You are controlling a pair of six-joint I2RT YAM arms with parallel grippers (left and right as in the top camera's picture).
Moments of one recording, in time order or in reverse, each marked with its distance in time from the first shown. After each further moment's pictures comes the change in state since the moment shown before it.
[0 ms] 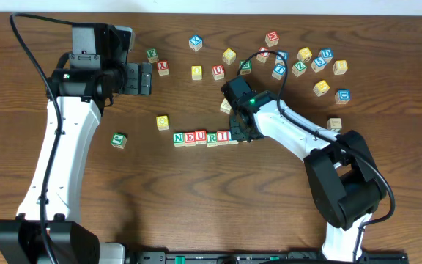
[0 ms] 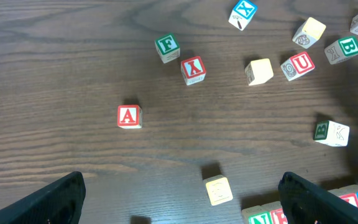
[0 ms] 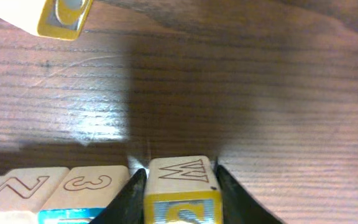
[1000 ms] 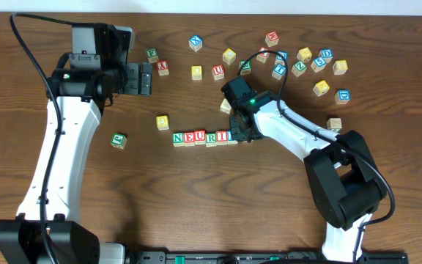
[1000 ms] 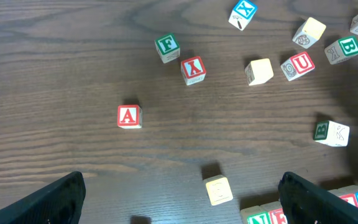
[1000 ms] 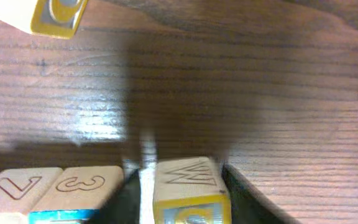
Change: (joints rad) left arm 0.000 0.000 0.000 0.000 0.000 0.000; right arm 0.000 0.000 -0.003 0.000 0.003 0.007
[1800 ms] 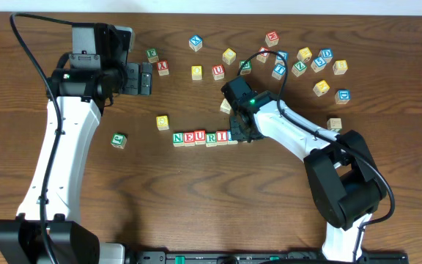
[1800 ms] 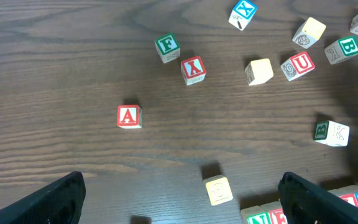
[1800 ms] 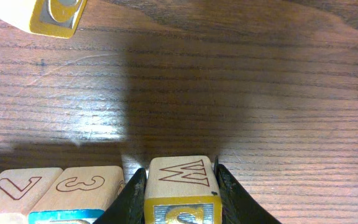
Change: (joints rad) left arm 0.000 0.000 0.000 0.000 0.000 0.000; right arm 0.000 0.000 -0.001 0.000 0.000 -0.001
